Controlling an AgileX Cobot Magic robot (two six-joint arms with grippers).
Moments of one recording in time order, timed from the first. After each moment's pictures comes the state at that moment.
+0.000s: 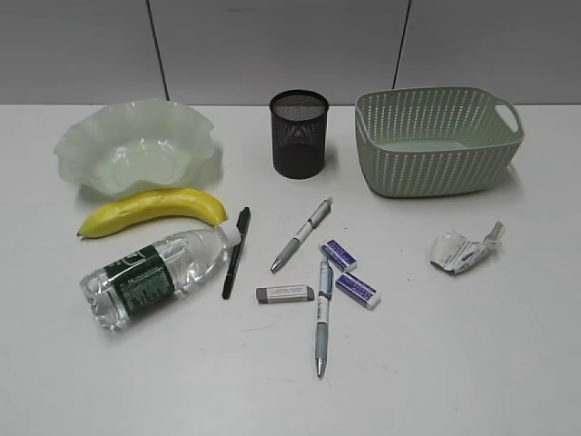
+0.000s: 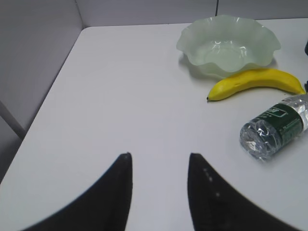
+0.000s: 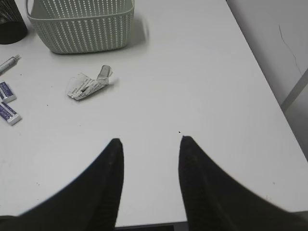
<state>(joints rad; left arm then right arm) 0.02 -0.01 -0.53 0.06 1.05 -0.02 0.03 -0.01 -0.51 -0.05 1.04 0.05</state>
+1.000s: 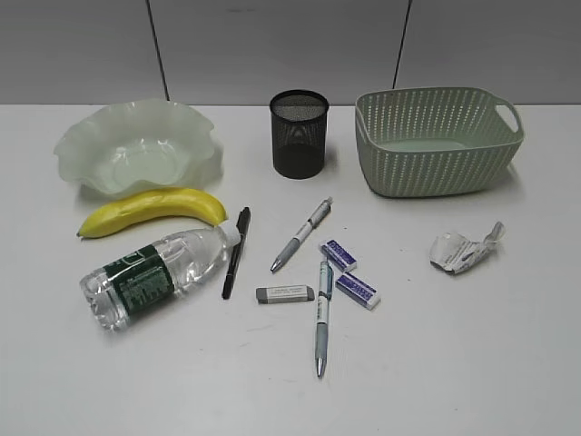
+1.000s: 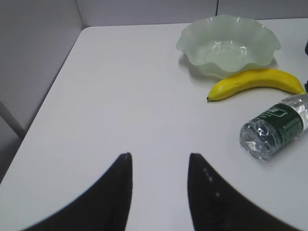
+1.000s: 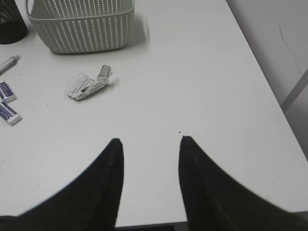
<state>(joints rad) 0.02 -0.01 -0.53 0.06 1.05 -0.02 0.03 -0.01 -0.51 -0.05 1.04 0.05</state>
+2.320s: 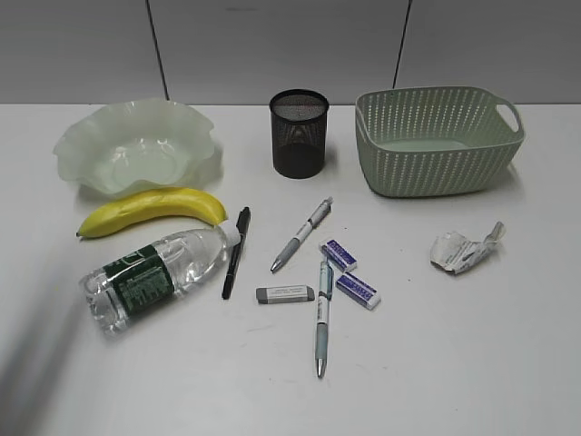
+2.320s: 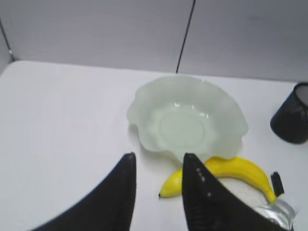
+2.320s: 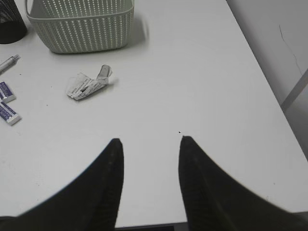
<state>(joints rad) -0.05 0.92 -0.67 -0.15 0.30 0.02 0.03 -0.01 -0.51 -0.05 1.04 0.05</state>
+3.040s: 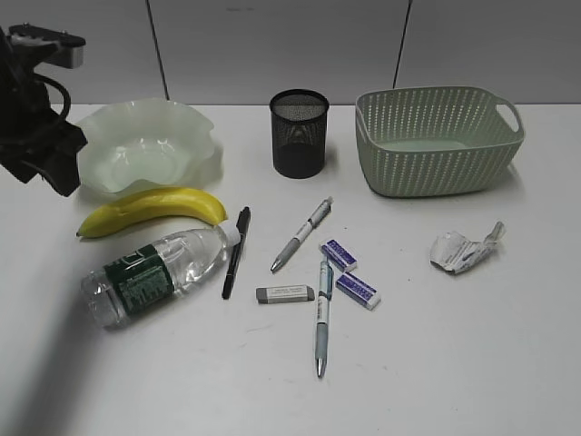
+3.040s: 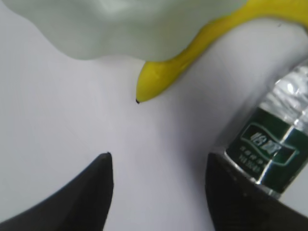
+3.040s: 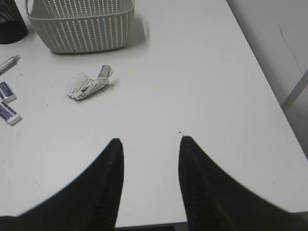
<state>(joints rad) -0.21 1.79 -1.40 0.01 1.09 0.16 0.03 -0.01 -0.51 -0.05 1.04 0.05</state>
